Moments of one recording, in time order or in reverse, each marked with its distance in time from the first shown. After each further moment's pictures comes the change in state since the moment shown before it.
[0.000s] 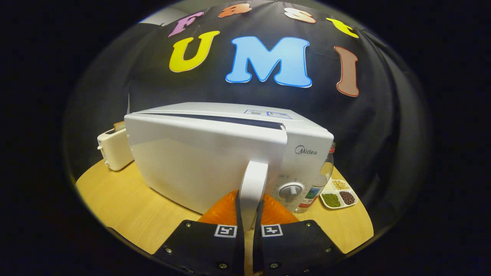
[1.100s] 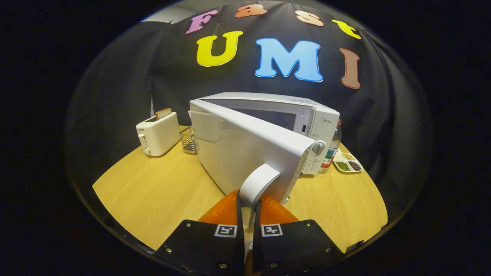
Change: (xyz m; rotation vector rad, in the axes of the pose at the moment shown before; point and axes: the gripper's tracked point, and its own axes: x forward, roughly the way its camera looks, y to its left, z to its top) arm -0.134 0.126 -0.043 0.050 0.069 0.061
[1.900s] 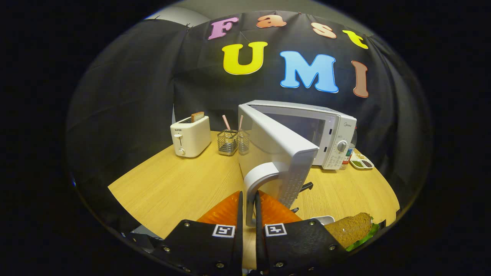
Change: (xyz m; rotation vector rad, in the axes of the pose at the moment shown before) arm -0.056 0.123 -0.023 -0.031 -0.079 0.061
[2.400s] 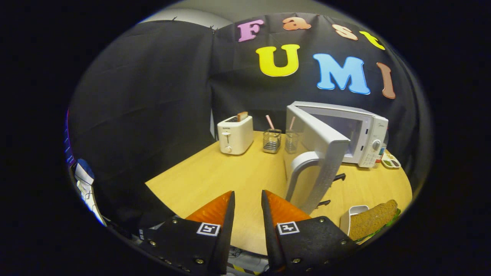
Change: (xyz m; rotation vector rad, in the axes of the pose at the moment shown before) arm -0.048 0.102 -0.007 -0.010 -0.009 0.285
